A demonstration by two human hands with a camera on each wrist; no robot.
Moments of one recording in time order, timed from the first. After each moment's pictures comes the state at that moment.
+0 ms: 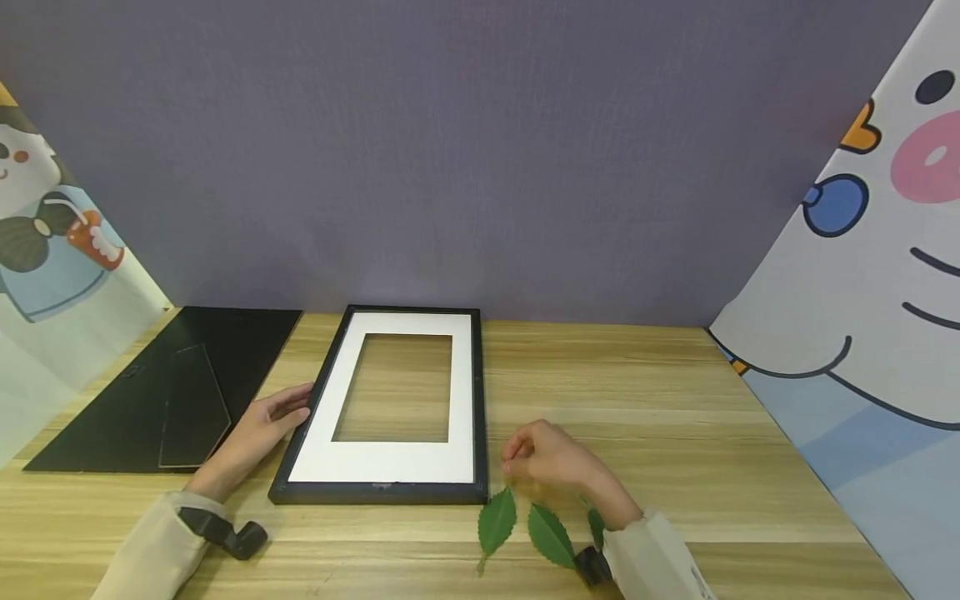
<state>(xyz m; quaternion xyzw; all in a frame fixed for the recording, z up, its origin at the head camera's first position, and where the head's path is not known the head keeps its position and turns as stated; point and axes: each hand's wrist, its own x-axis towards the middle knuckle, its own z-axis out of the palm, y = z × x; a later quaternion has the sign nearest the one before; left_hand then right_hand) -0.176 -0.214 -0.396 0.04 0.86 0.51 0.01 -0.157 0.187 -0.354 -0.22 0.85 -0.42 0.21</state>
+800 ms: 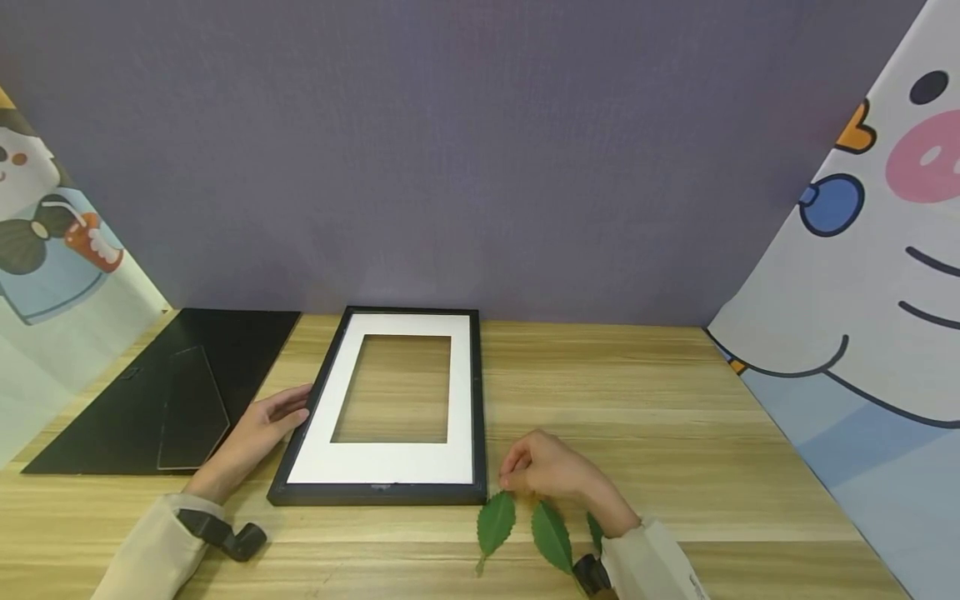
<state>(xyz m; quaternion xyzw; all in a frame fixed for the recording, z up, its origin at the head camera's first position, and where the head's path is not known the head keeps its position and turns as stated) -0.178 -0.215 -0.398 0.04 0.86 0.50 0.00 -0.150 0.186 -0.359 -0.21 0.85 -0.42 0.23</state>
